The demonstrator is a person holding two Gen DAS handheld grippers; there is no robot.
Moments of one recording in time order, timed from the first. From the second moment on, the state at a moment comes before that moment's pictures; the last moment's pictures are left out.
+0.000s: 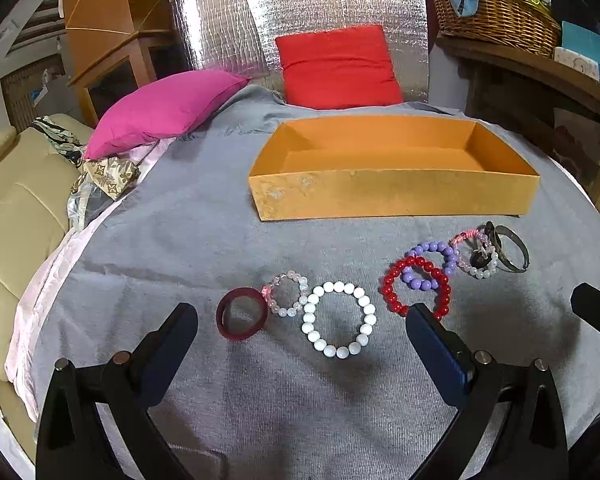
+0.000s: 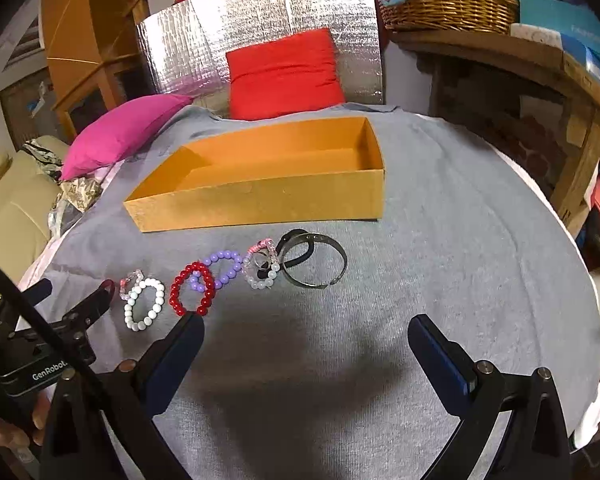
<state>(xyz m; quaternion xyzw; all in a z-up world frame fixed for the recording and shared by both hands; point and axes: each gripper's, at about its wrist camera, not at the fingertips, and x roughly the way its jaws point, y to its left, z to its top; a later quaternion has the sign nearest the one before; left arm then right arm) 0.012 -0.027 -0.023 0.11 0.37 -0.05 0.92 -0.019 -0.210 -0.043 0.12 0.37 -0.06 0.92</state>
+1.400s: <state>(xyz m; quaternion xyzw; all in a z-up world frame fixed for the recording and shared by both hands) 0.042 0.013 -0.039 0.07 0.42 -0.08 0.90 0.007 -0.231 -0.045 0.15 0.37 -0.03 0.92</state>
